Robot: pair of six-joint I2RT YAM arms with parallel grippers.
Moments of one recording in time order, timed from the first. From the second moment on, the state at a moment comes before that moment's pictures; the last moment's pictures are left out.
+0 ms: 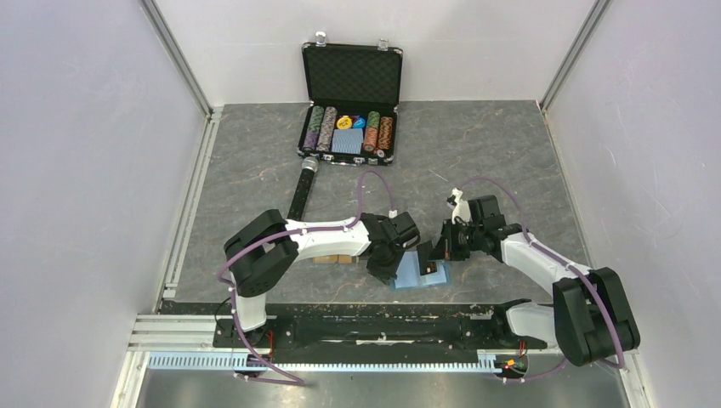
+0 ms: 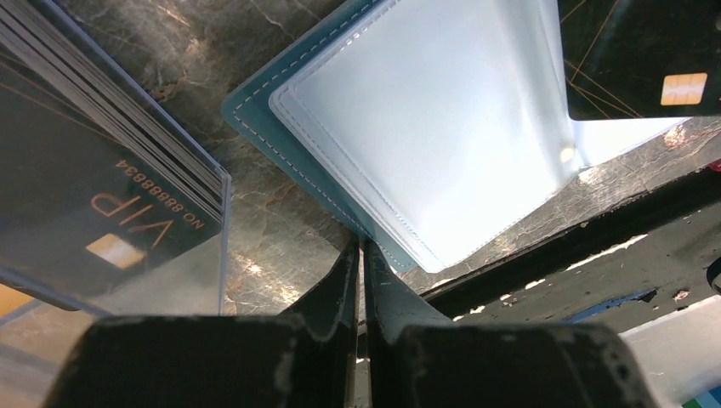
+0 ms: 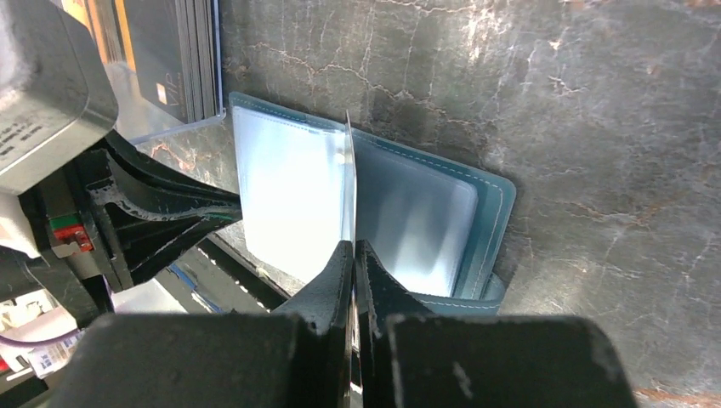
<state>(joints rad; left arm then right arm) -1.09 1.87 1.20 -0.64 0.06 -0.66 0.26 1.22 0.49 -0.29 -0.58 0.33</state>
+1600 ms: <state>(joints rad) -1.11 1.87 1.29 -0.66 0.01 -0.66 0.25 1.22 0.36 0.00 -0.63 0.55</state>
